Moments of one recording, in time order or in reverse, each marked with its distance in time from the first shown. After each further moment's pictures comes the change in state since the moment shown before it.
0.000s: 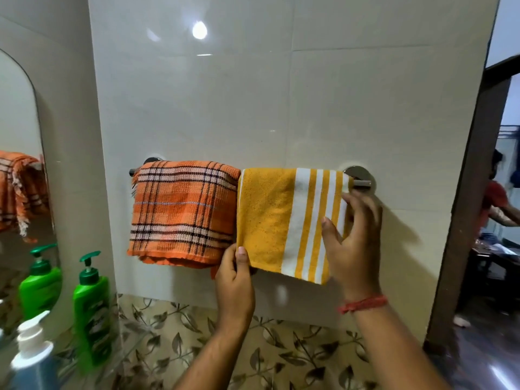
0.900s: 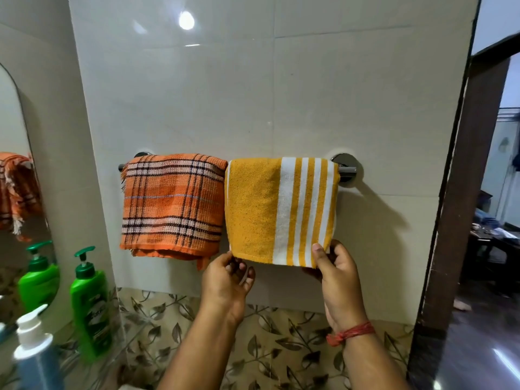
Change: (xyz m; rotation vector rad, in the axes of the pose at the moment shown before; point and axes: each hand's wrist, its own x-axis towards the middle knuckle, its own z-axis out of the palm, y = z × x) left_hand -0.005 0.032 0.001 -0.615 0.113 -0.751; right_hand -0.065 0.007 -0.006 0.651 -0.149 0.702
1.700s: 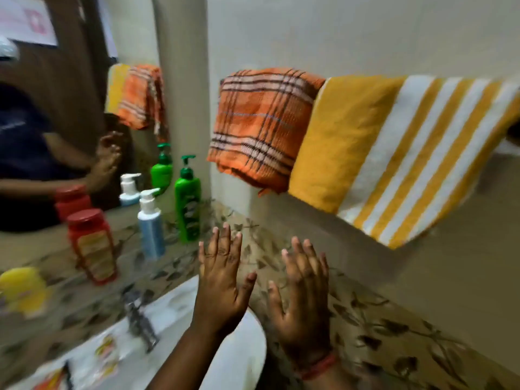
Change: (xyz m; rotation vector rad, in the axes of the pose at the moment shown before) left_hand -0.016 -0.062 -0.180 1.643 0.282 1.053; right_hand -0.091 0.117 0.044 -0.552 -0.511 -0.814
